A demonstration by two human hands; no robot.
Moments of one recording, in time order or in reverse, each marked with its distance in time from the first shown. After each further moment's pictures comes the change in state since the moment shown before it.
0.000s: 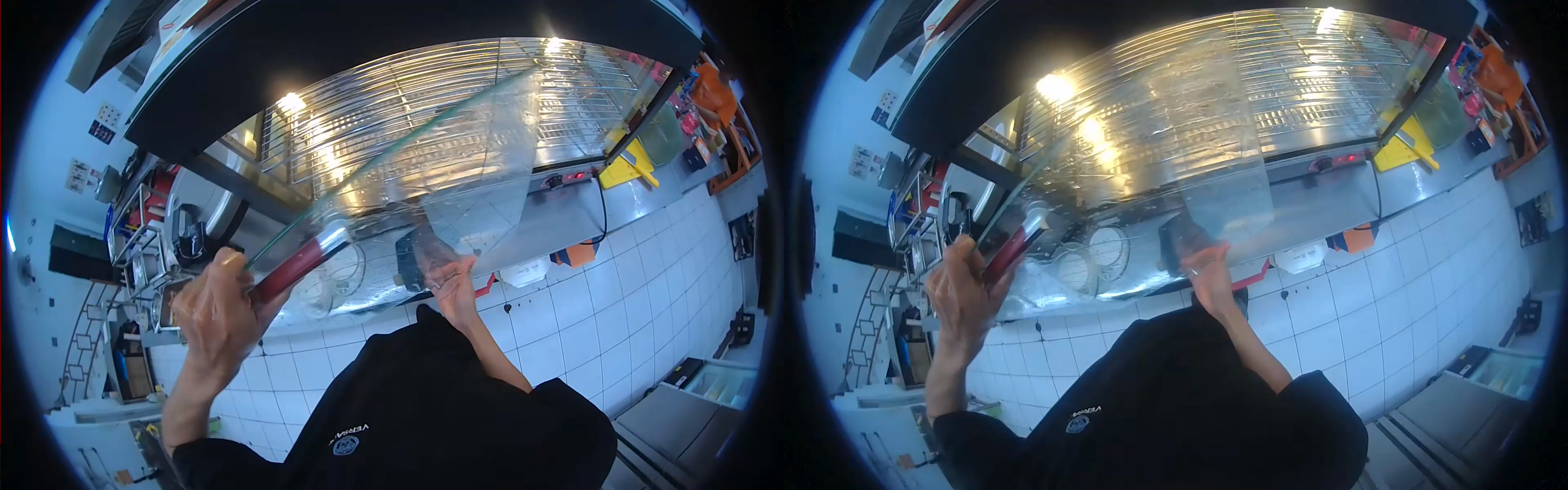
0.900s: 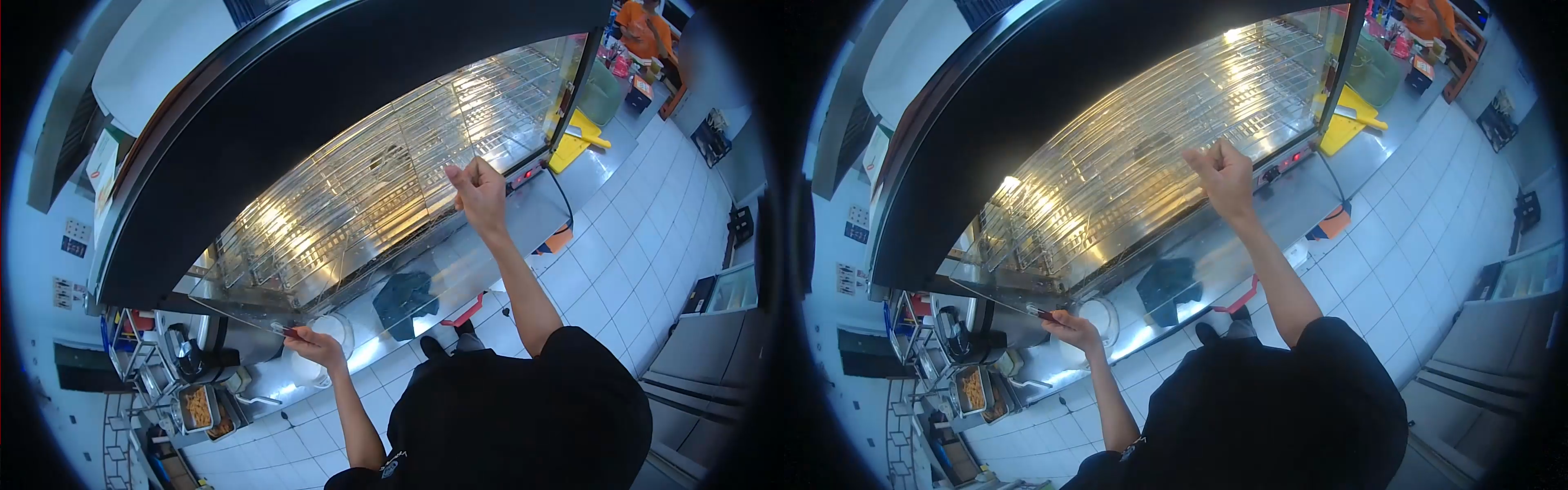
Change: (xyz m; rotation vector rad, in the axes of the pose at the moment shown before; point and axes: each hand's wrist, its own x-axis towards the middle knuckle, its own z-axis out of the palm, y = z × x) left_hand -0.072 0.050 0.316 -0.650 0.609 -1.045; right_hand 0.090 -0.224 0.137 -0.930 0.156 -0.898
